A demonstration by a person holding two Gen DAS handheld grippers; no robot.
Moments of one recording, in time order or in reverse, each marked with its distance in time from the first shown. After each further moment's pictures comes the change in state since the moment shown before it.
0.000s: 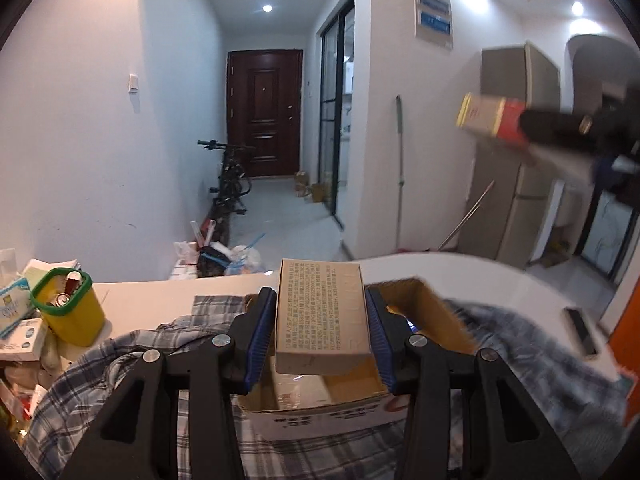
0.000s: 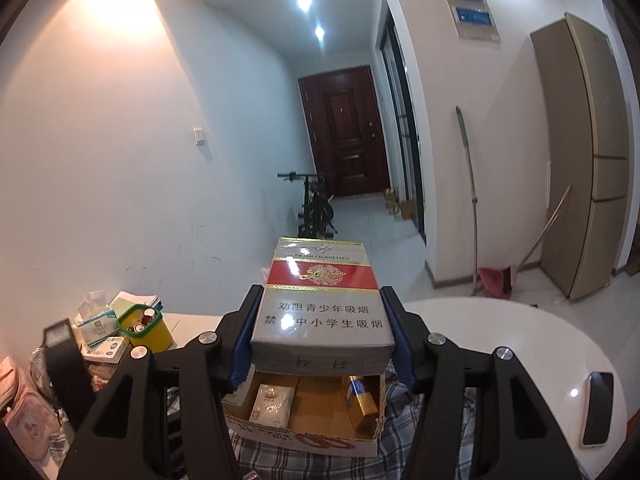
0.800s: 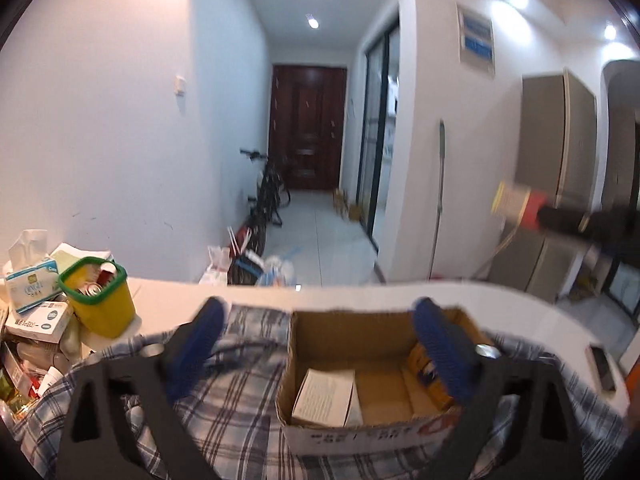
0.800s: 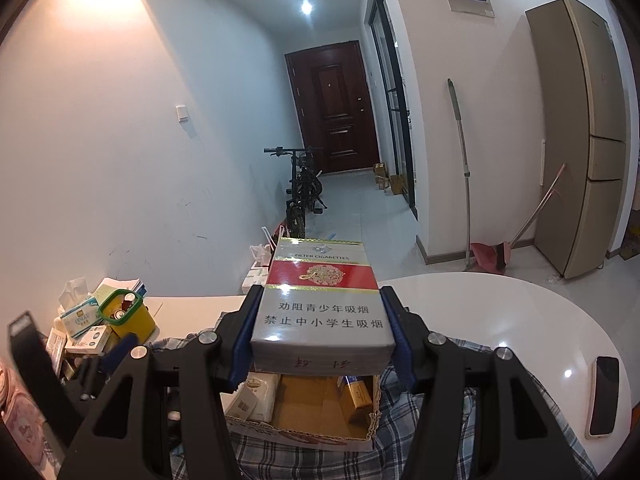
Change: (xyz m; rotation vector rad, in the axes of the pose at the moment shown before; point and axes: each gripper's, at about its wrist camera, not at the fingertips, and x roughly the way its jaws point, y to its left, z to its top) left arm -0.018 0.026 0.000 -0.121 -0.109 0.110; right arm 0.028 -0.010 -0.001 0.009 0.077 -0.040
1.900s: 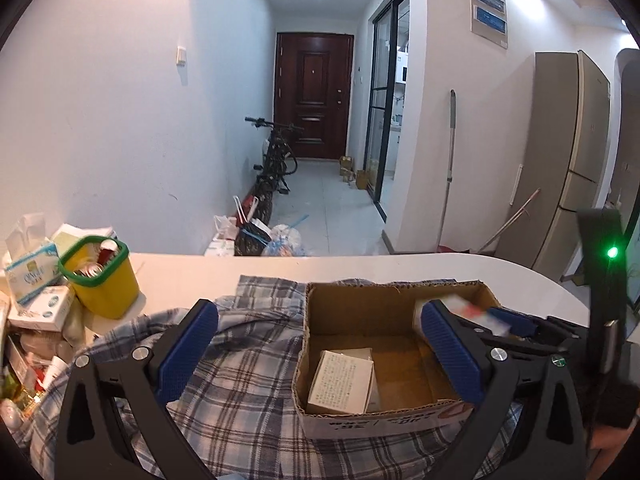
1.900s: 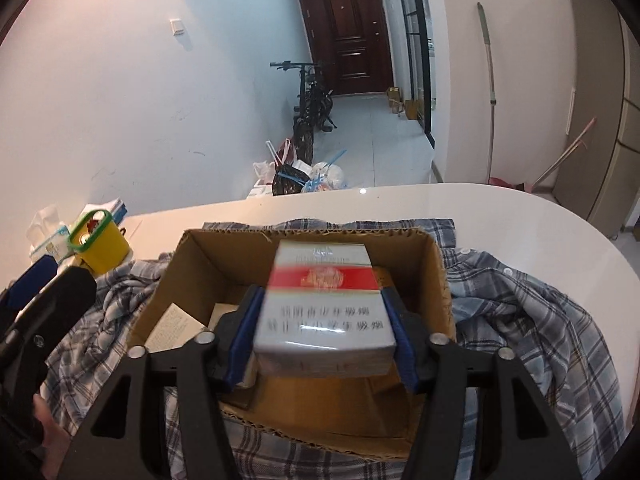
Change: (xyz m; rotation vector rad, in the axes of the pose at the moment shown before) left arm 0.026 0.007 0.001 0.025 0.146 0.038; right arm 0.111 0.007 -0.065 0.002 0.292 0.052
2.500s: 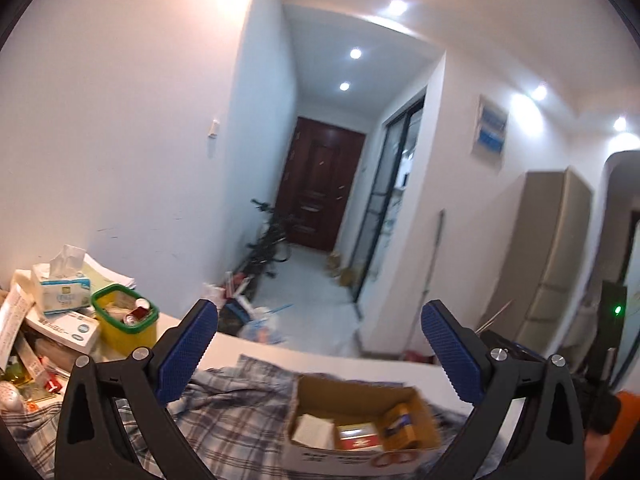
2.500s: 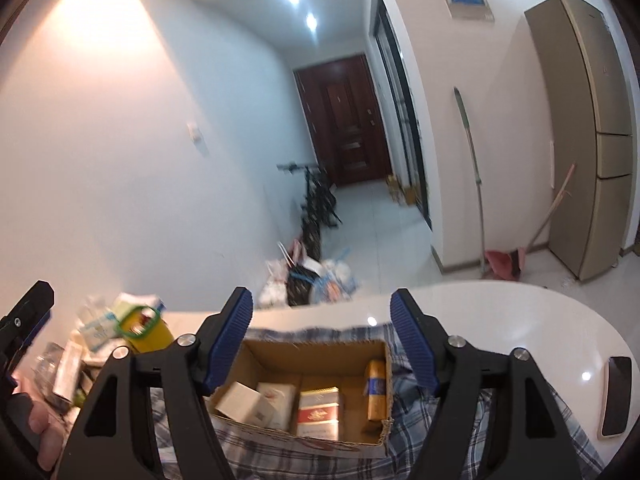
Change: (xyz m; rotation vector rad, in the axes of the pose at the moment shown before) left arm -0.151 0.049 0.043 -0.221 -0.341 -0.108; right arm -0.162 0.001 0.030 0.015 -0.391 0.045
